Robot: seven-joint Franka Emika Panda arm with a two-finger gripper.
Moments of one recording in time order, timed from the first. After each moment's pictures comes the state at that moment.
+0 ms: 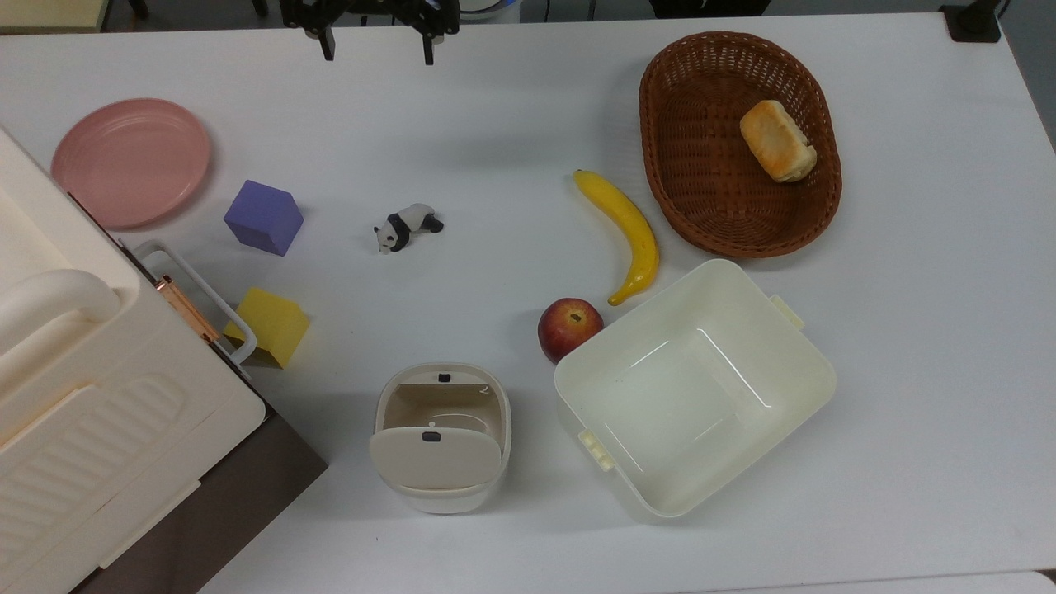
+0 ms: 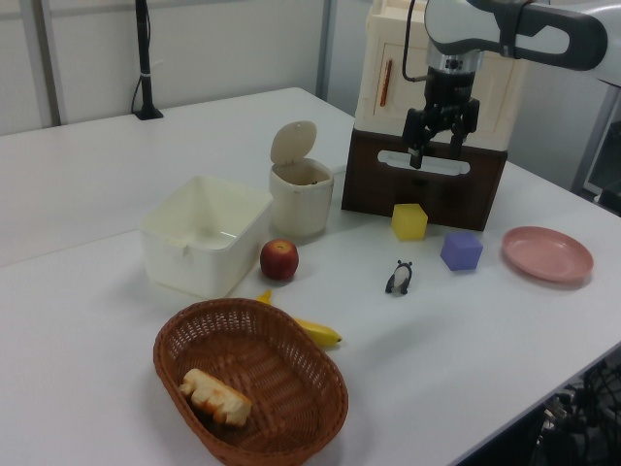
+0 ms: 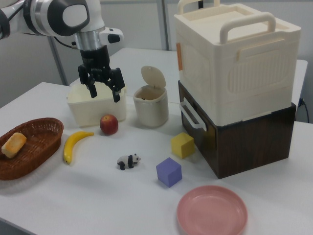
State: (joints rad) arm 0.03 0.03 -0.09 -1.63 -0.04 1.63 -0.05
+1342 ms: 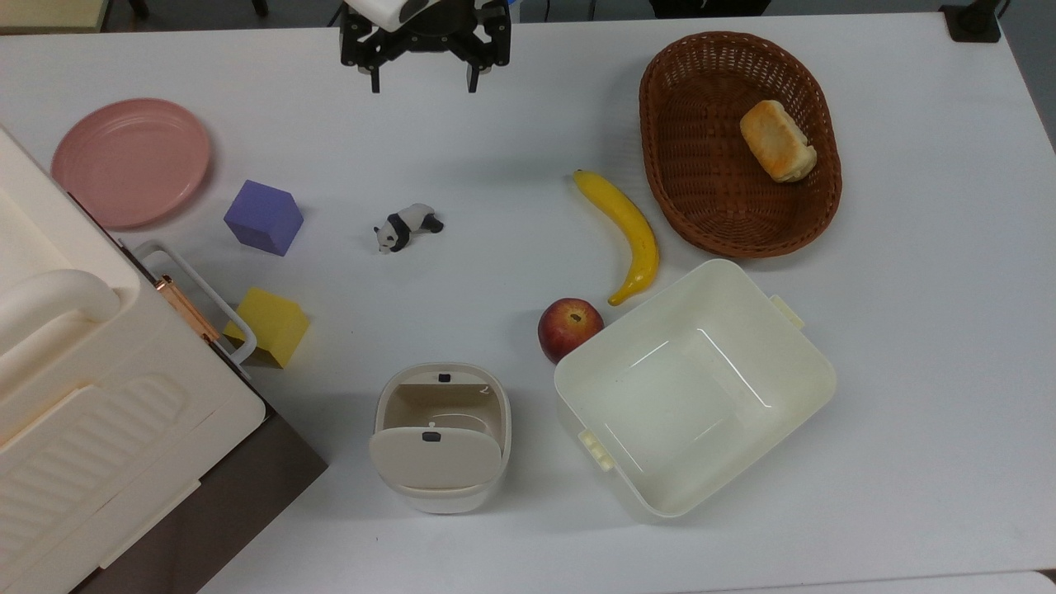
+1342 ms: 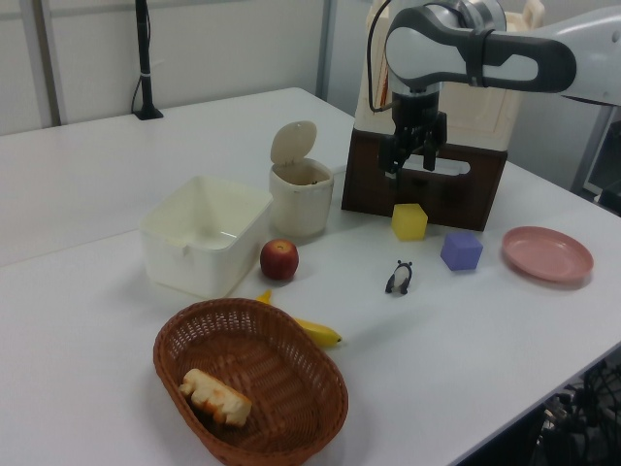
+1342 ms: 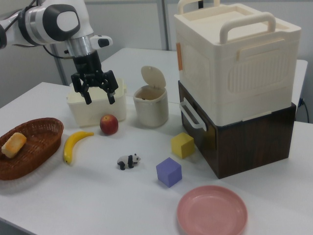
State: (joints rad) arm -0.07 0.08 0.13 -1.64 -0.17 1.65 -0.05
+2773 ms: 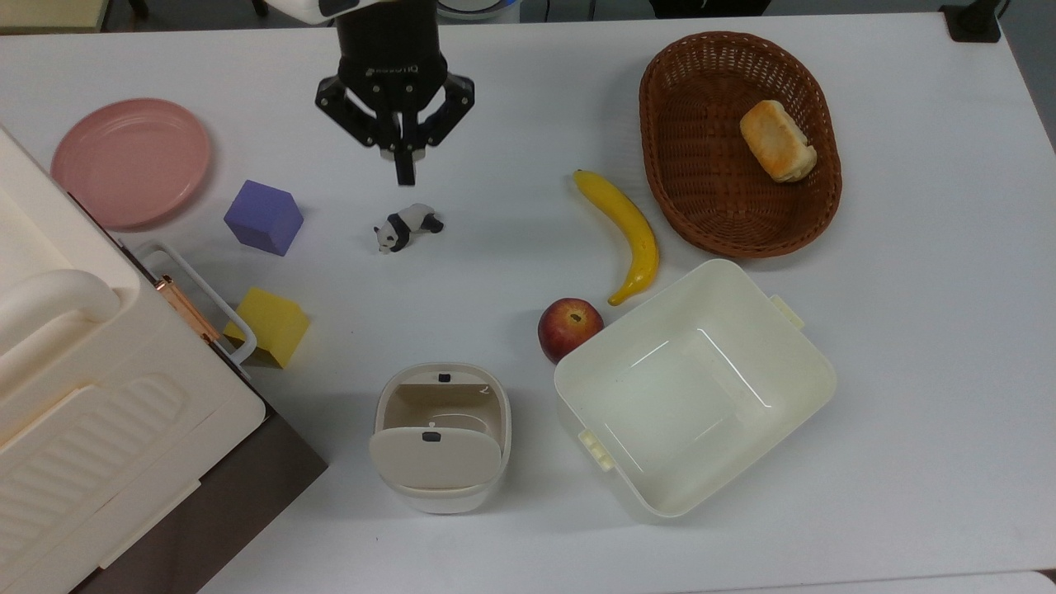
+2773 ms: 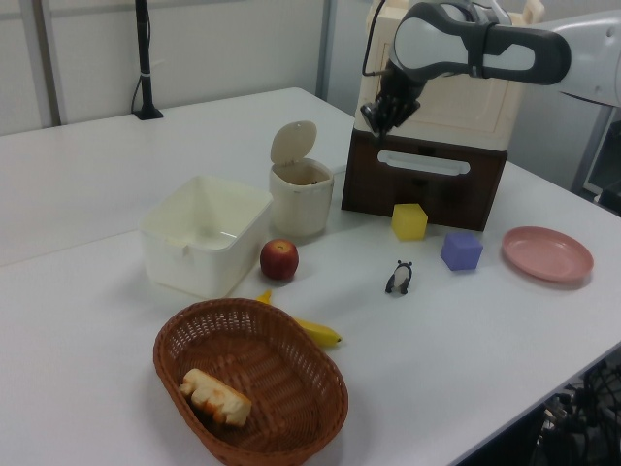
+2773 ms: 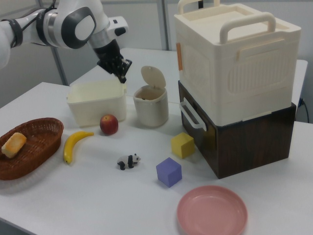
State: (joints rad) arm -0.12 0.14 0.11 -1.60 -0.02 2.09 -0.05
